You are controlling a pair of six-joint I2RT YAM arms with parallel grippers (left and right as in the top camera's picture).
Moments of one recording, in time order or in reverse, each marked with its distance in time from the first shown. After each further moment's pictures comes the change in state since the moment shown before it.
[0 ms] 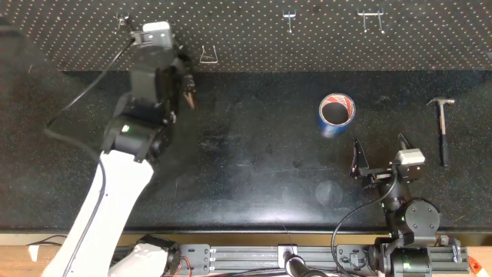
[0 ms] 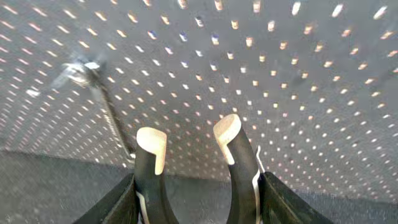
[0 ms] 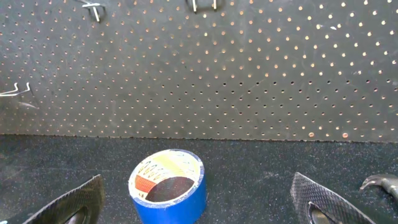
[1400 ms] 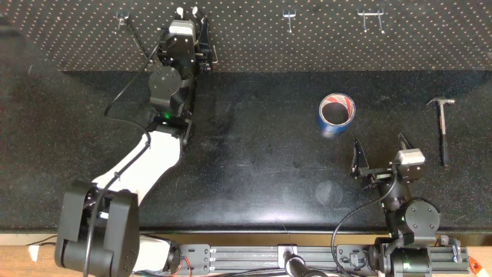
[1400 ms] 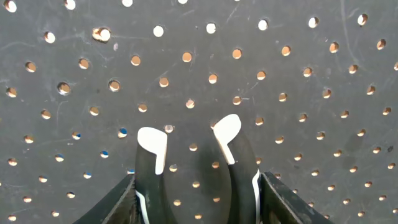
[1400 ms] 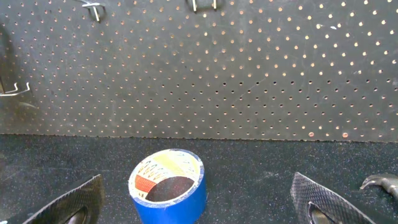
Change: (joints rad) left arm 0.038 0.346 -0.309 1.211 0.204 0.228; right arm 0.000 0.000 0.000 -0.001 0.000 0.000
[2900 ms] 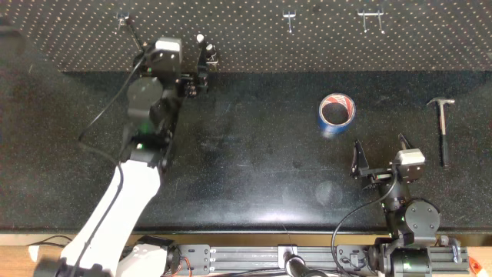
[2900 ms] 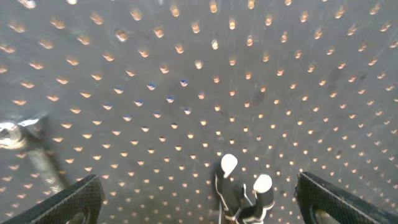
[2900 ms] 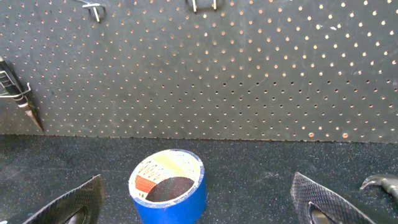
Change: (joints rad) left arm 0.048 -0.332 -0.080 -0.469 0.058 0.011; right arm 0.000 0.000 0.000 0.001 0.000 0.000
